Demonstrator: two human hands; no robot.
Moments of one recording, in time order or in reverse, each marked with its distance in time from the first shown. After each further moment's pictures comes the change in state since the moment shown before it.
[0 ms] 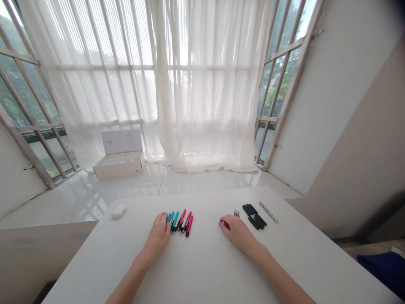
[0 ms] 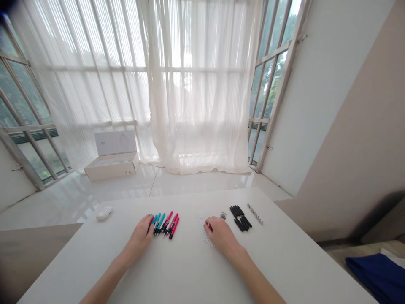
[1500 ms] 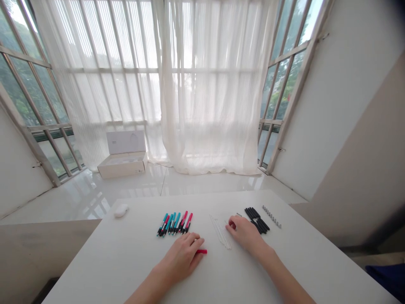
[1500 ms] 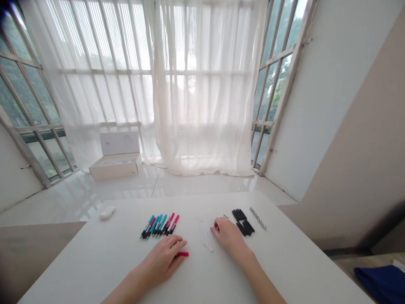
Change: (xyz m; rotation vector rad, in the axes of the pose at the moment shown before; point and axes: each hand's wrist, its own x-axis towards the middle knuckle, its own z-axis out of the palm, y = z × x) left_hand -0.044 0.084 -0.004 -0.033 -0.155 0.710; right_hand 0.001 0.014 -0.012 -0.220 -0.021 0.133
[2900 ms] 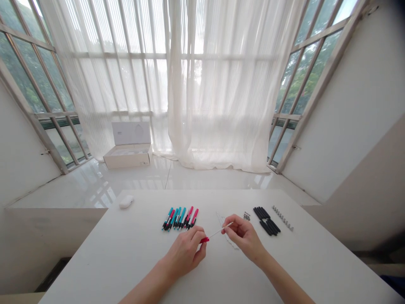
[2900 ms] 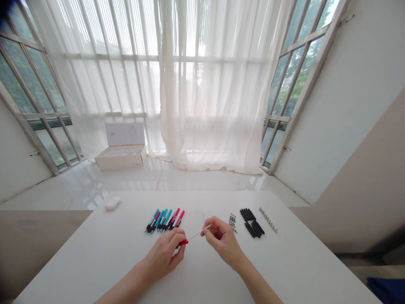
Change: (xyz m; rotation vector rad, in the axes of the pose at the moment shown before) left_hand -0.001 -0.006 0.002 -0.104 0.238 0.034; right_hand -0.023 -0.050 -0.001 1.166 -0.033 -0.152
